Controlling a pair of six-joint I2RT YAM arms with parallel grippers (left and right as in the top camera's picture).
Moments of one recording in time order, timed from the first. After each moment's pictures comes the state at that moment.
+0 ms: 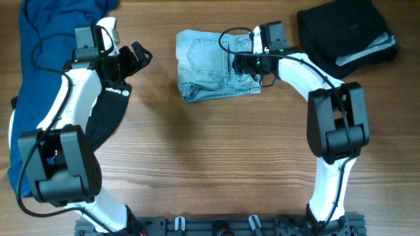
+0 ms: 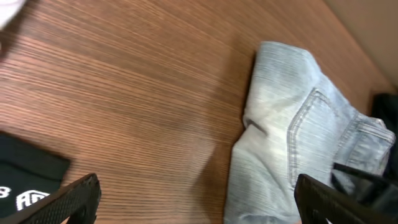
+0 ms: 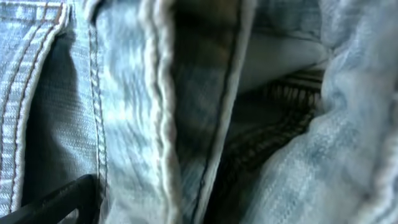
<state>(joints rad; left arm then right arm) 0.10 1.84 1.32 -0.48 0.40 -0.44 0.23 2.20 1.53 -0.38 -0.18 0.18</state>
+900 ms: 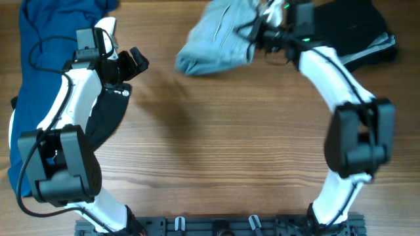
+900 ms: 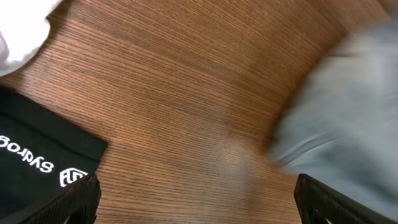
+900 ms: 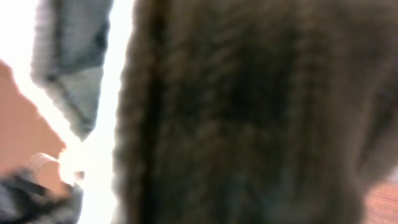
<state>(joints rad) 0.10 1.84 1.32 -0.55 0.31 -0.43 0.14 2.01 1.56 -0.15 -0.71 0.69</state>
